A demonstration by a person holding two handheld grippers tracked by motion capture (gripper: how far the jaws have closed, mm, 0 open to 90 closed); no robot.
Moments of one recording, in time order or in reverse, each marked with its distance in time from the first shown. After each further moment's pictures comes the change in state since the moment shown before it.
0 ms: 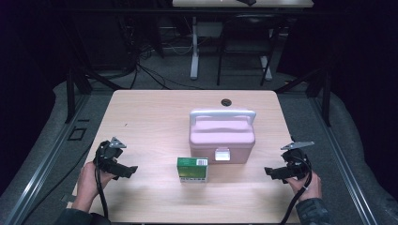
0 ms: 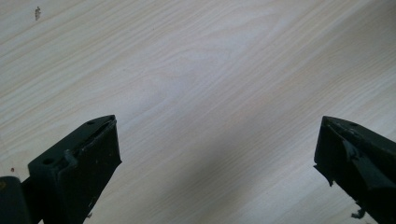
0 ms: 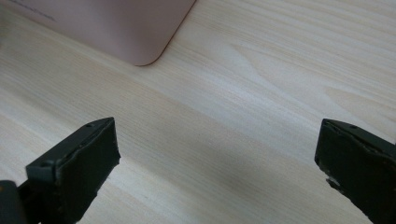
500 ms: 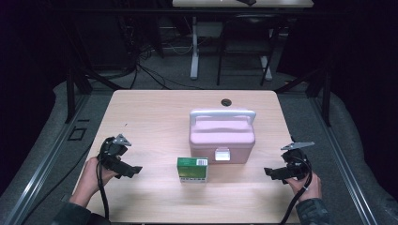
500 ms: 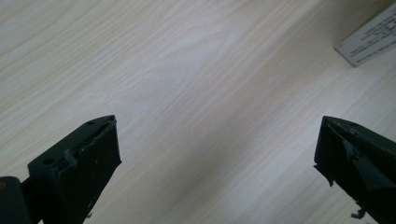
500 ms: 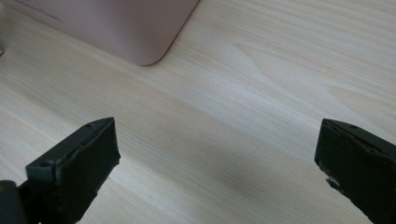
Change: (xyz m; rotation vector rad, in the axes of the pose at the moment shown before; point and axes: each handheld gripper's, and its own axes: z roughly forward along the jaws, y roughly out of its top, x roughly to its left) left arm -0.011 0.023 -0.013 0.019 -0.112 0.091; right arm 0.000 -0.001 0.000 0.001 0.010 -0.001
